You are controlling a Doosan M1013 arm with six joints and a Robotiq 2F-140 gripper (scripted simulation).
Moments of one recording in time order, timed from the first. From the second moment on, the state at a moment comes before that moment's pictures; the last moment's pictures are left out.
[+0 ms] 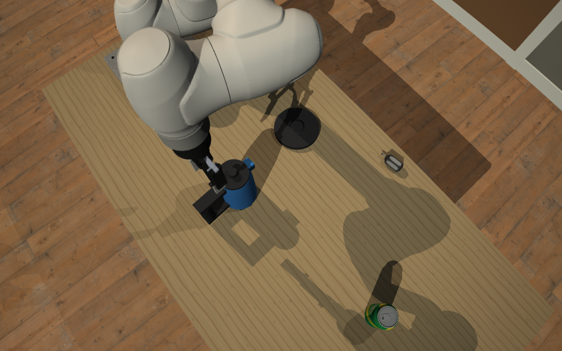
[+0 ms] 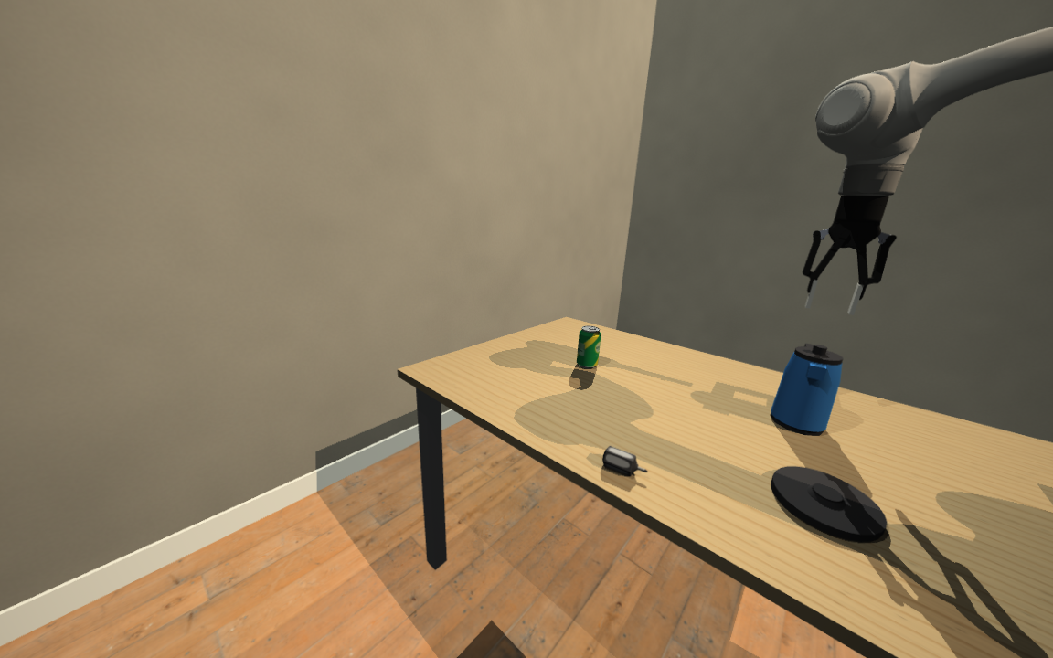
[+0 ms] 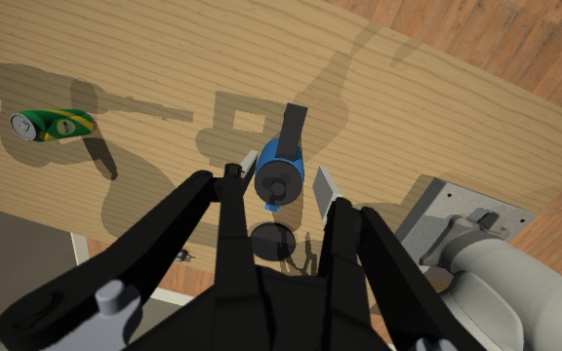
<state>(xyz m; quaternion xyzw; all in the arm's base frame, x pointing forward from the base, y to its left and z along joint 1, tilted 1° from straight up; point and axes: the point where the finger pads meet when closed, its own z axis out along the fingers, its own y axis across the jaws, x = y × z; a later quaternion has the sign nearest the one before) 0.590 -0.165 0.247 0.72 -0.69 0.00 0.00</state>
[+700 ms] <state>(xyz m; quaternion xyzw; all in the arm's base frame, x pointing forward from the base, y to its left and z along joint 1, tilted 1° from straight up) 0.589 -0.165 0.167 0.72 -0.69 0.00 0.00</state>
